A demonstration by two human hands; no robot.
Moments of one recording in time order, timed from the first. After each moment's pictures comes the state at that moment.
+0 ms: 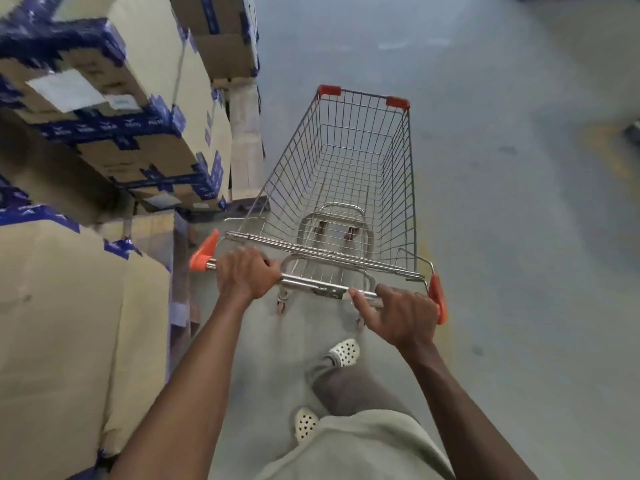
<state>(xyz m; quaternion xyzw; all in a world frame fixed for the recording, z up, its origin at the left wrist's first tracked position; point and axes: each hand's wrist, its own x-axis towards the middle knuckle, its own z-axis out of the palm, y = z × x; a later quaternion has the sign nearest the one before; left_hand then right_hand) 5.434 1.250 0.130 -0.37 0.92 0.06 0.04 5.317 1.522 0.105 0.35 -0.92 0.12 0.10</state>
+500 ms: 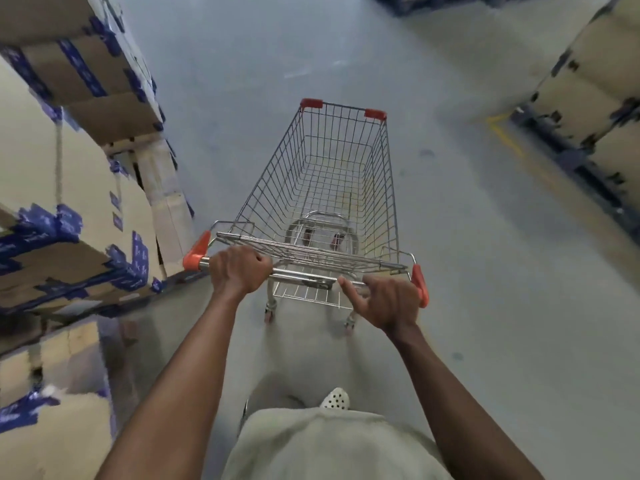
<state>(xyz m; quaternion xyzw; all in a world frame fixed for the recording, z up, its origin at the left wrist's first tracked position) 5.180 1.160 0.135 -0.26 0.96 0.06 0.04 5.137 1.447 0.119 0.20 -0.96 0.08 0.15</state>
